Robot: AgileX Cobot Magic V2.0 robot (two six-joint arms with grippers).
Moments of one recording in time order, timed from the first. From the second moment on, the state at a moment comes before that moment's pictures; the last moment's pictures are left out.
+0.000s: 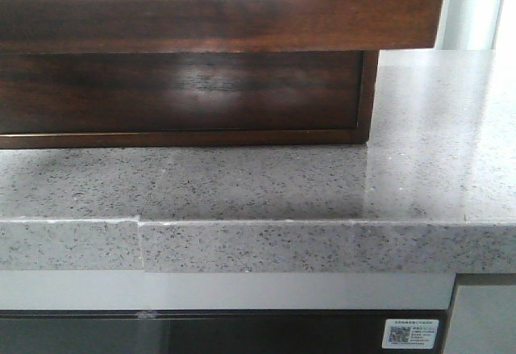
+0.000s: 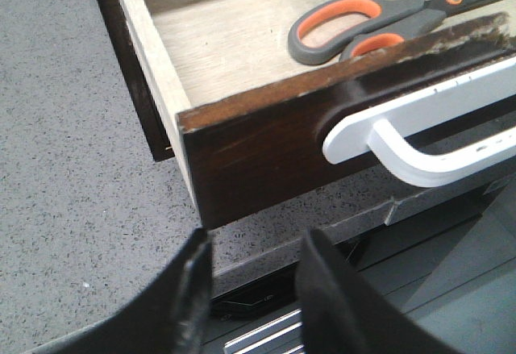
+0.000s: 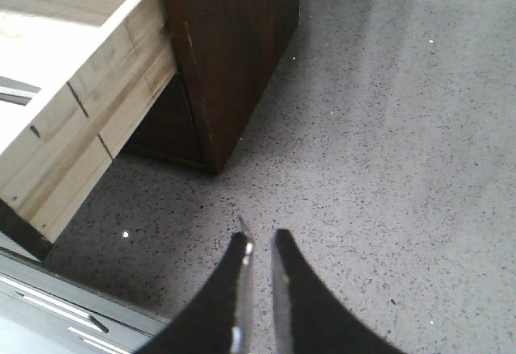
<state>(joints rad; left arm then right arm) -0.18 0.44 -0.74 -0.29 0.94 0.33 -0.10 0.59 -0.72 0.55 0.76 -0.57</state>
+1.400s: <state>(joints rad) -0.10 0.00 0.00 -0.06 0.12 0.10 -0.10 0.59 -0.72 0.55 0.78 -0.57</state>
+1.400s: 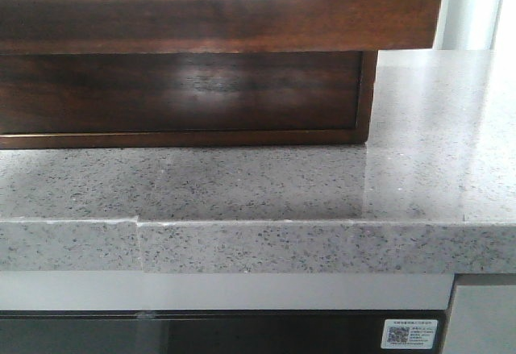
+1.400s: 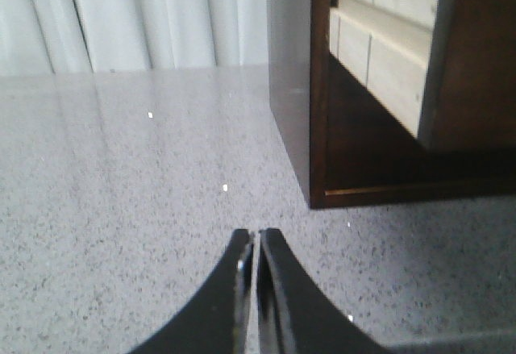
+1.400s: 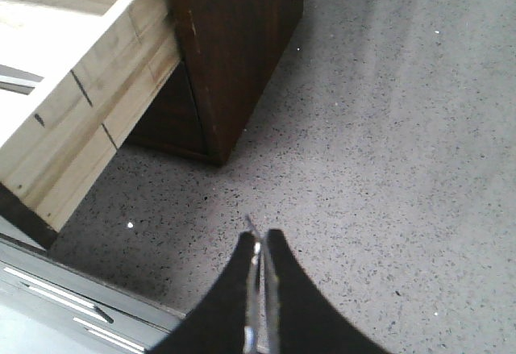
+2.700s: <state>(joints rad) -0.10 0.00 0.00 -0.01 0.10 0.04 -0.10 0.00 -0.10 0.58 0.24 -0.57</state>
